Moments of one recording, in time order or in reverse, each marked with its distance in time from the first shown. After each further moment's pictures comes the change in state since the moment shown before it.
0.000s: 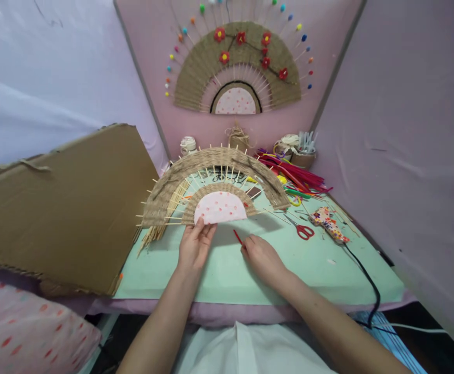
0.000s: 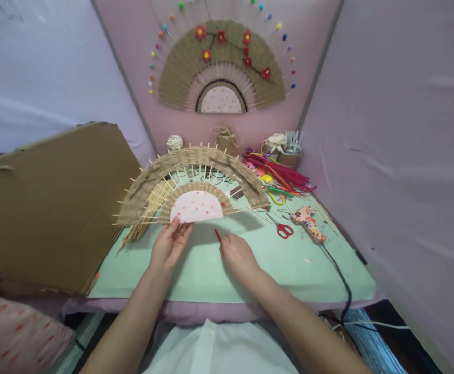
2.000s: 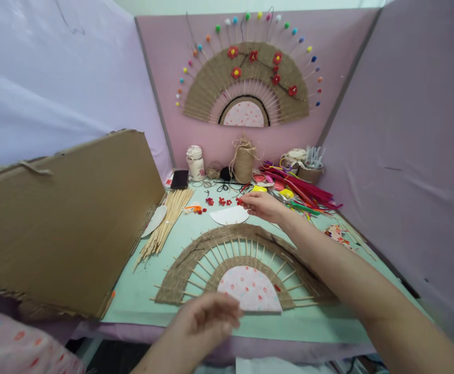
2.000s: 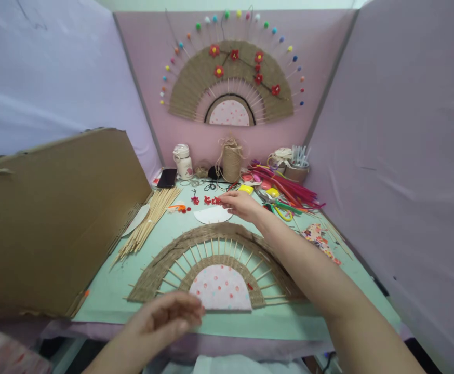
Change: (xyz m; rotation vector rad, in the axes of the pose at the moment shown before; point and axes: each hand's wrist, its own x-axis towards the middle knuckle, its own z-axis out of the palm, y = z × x) left_hand -0.100 0.036 -0.025 0.742 -0.397 -0.381; right_hand 0.145 0.057 -0.064 0.956 -0.017 0.026
